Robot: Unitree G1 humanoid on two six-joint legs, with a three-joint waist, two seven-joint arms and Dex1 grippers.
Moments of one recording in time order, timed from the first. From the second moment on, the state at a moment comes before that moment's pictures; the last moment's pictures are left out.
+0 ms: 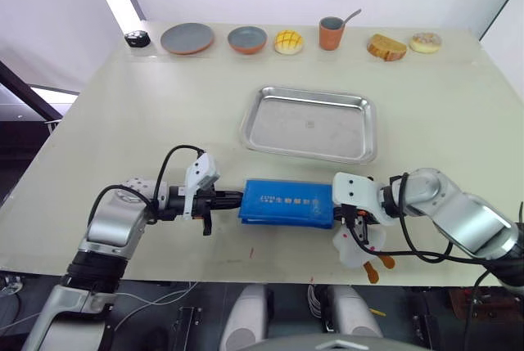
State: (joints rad) left arm -0.28 0.75 -0.08 0.01 -0.37 0.47 -1.24; right arm -0.54 -0.84 0.57 -0.50 0.21 0.89 0.95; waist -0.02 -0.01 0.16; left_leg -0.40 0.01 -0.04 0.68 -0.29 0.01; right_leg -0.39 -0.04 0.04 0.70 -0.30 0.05
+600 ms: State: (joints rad) left arm -0.25 0.65 -0.16 -0.06 -0.35 0.45 -1.24; right arm -0.37 -1.00 0.42 -0.57 0.21 0.85 1.03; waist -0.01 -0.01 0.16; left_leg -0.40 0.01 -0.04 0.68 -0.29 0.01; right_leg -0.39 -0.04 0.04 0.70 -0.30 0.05
